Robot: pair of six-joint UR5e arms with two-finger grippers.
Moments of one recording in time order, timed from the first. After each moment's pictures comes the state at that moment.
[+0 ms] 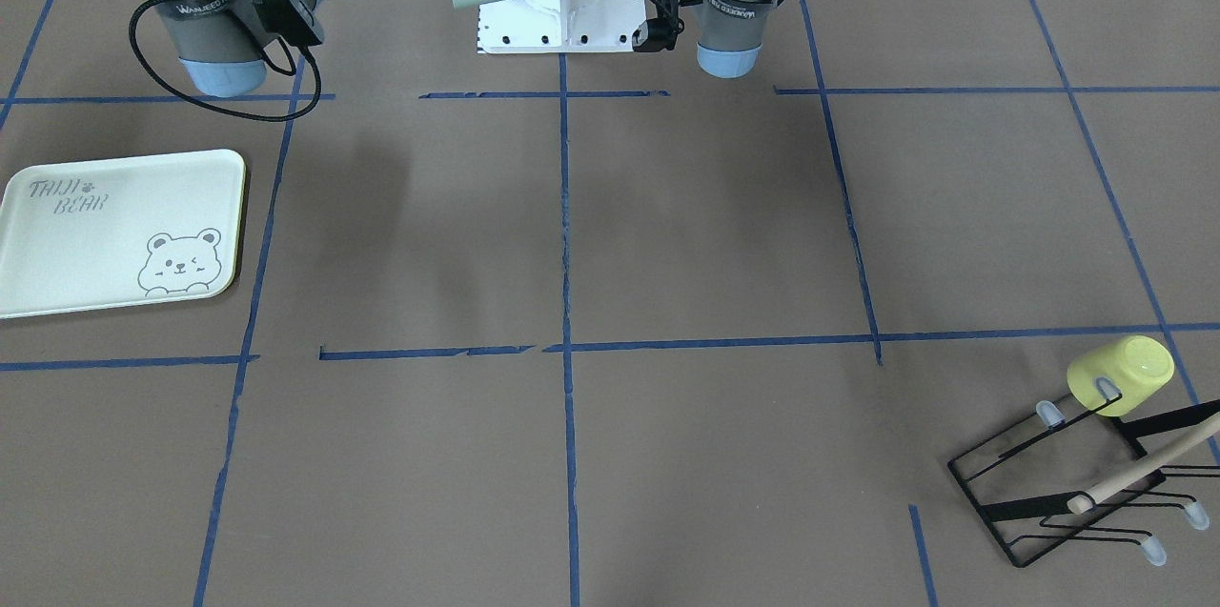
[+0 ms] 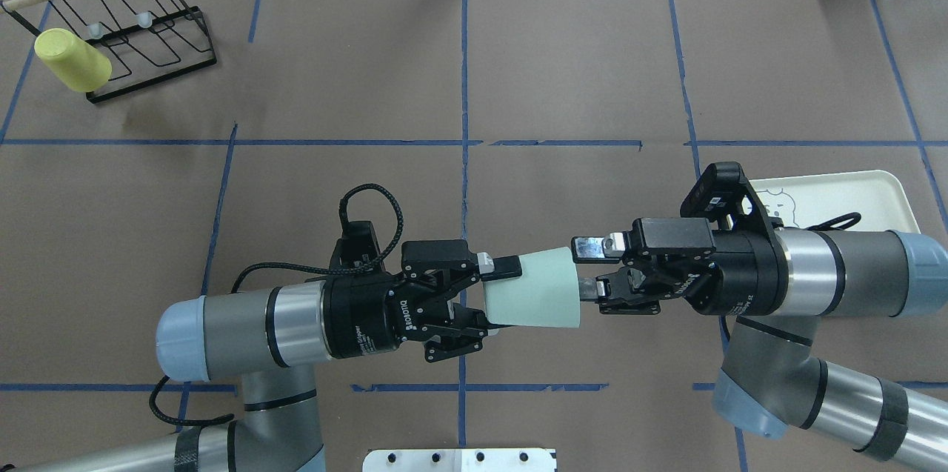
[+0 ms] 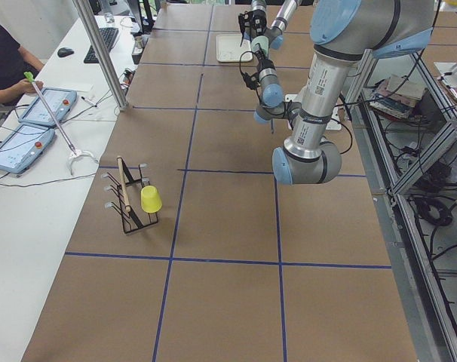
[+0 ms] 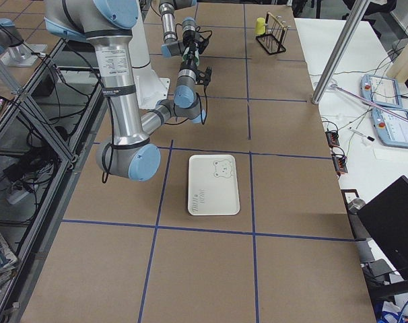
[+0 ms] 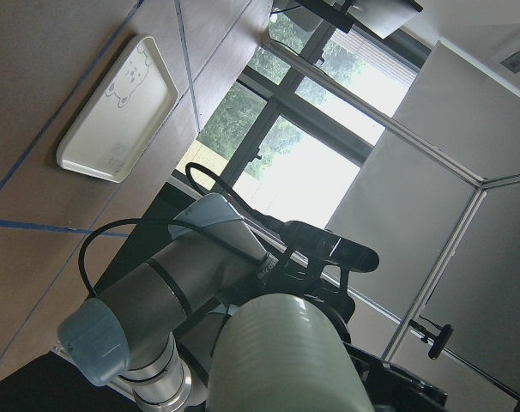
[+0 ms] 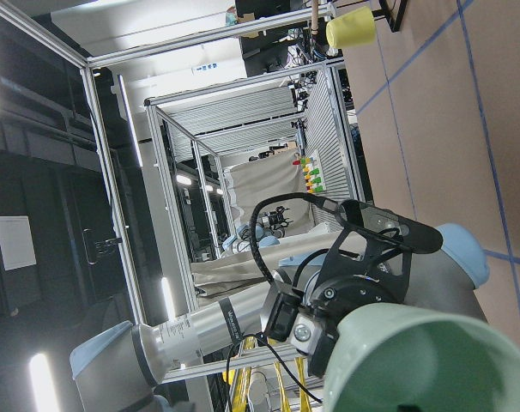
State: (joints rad) left arm -0.26 -2.13 -1.55 -3.43 -1.60 -2.31; right arm 0.47 -1.33 1.77 0.41 1.87 2.12
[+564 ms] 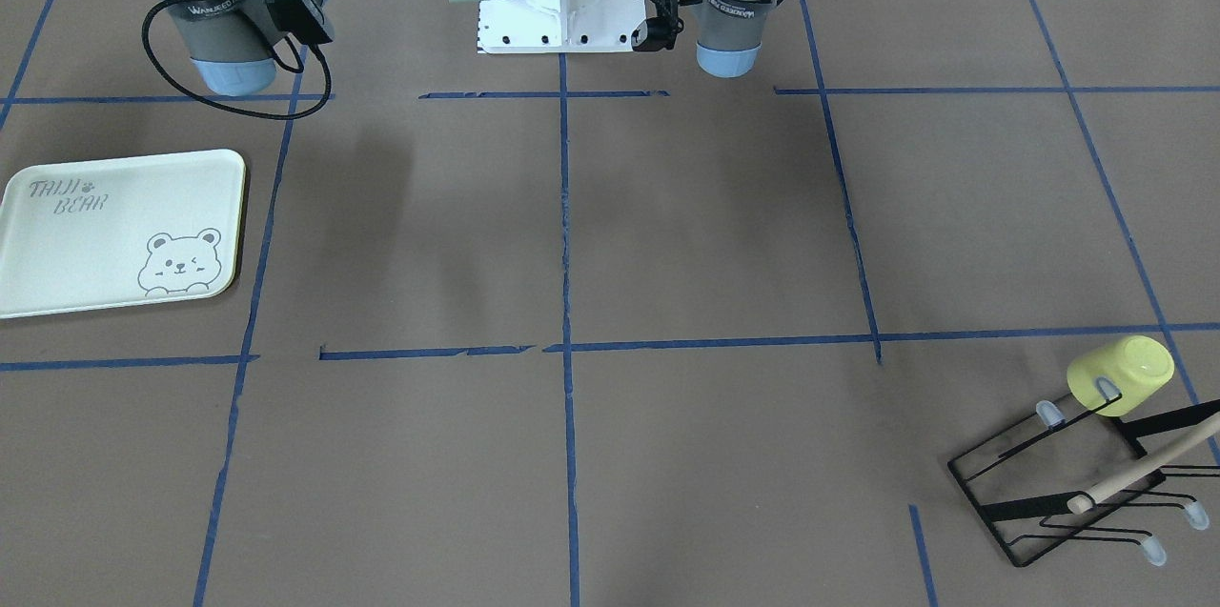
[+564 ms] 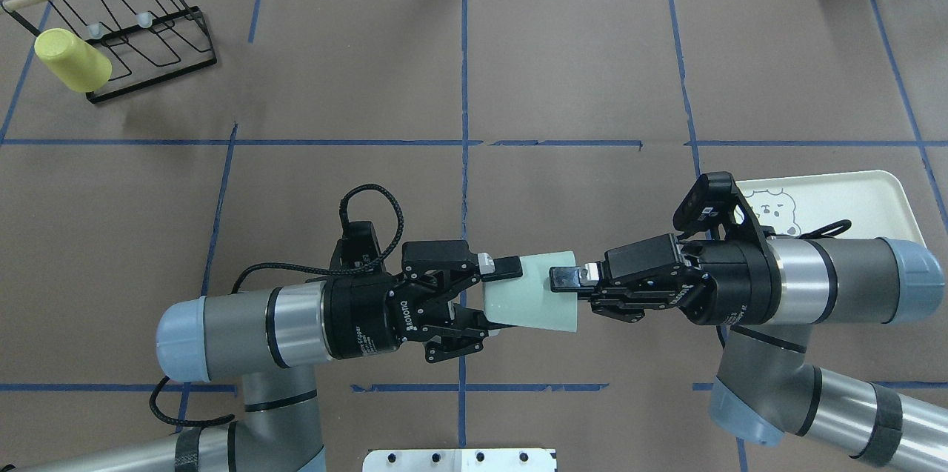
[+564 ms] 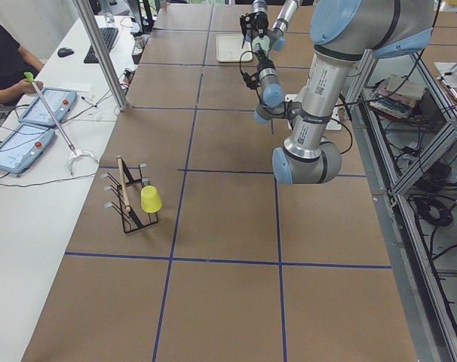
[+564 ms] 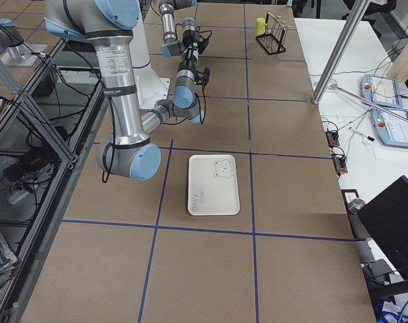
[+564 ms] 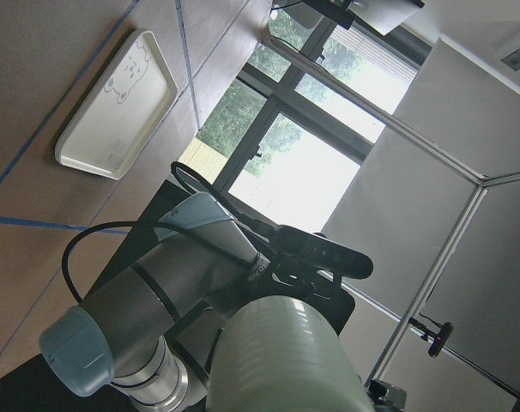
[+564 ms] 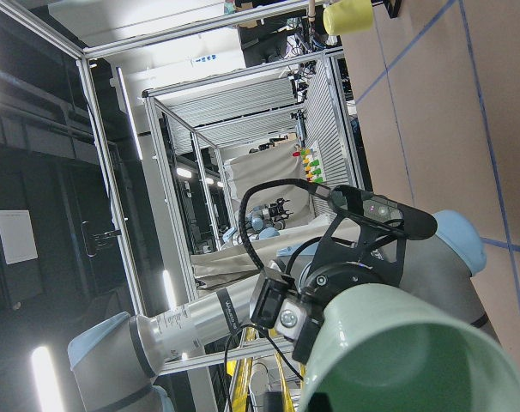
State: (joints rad) left arm -0.26 -2.13 -1.56 -3.43 -1.60 -2.31; right arm 0.45 -1.33 1.76 0.42 1.87 2.11
